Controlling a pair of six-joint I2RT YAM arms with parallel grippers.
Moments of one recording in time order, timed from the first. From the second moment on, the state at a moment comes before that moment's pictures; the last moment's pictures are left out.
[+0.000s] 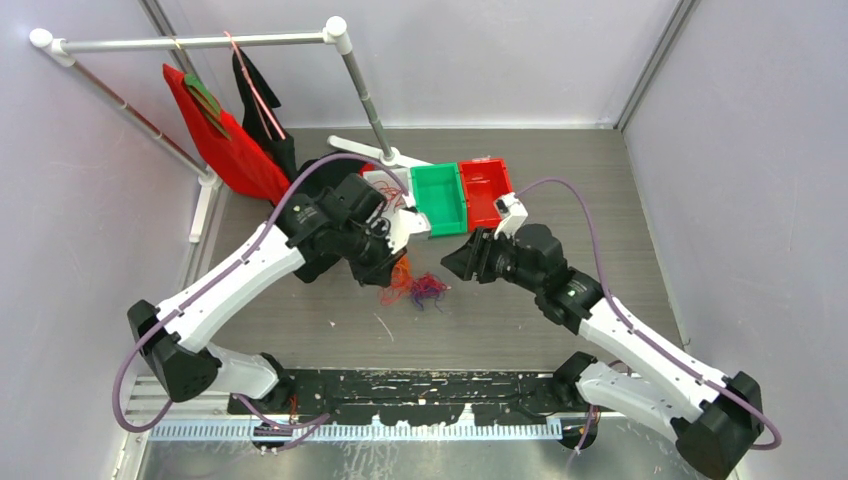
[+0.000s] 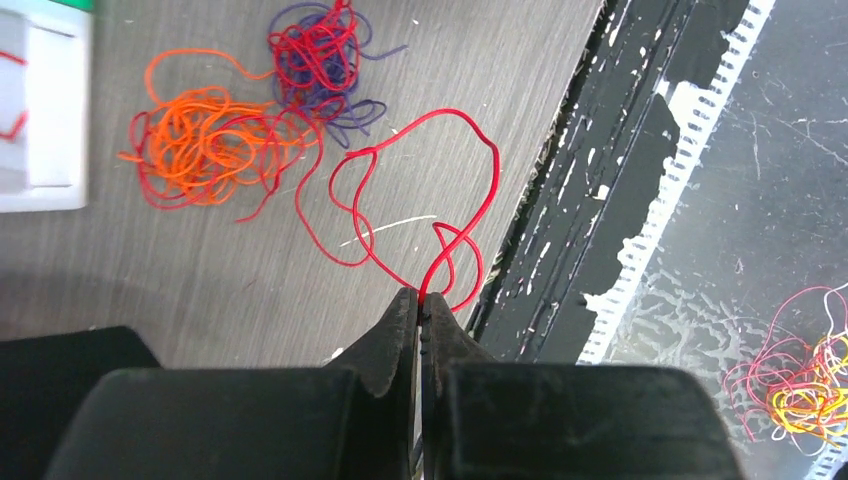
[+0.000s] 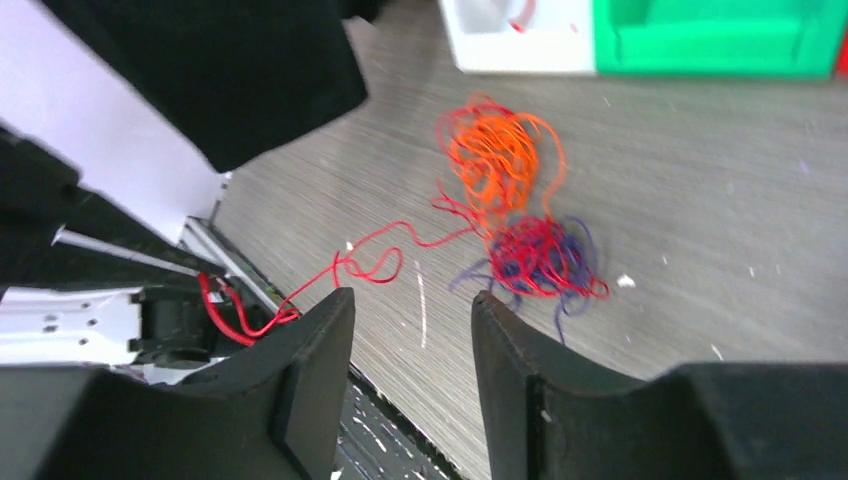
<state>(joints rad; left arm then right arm) -0.79 1.36 1.40 -1.08 0.39 0.29 0.67 0.92 0.68 -0.17 -0.15 0.69</state>
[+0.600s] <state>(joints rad) -0.78 1.46 1.86 -1.27 0.20 0.33 0.70 0.95 0.72 0.21 -0.31 0.52</state>
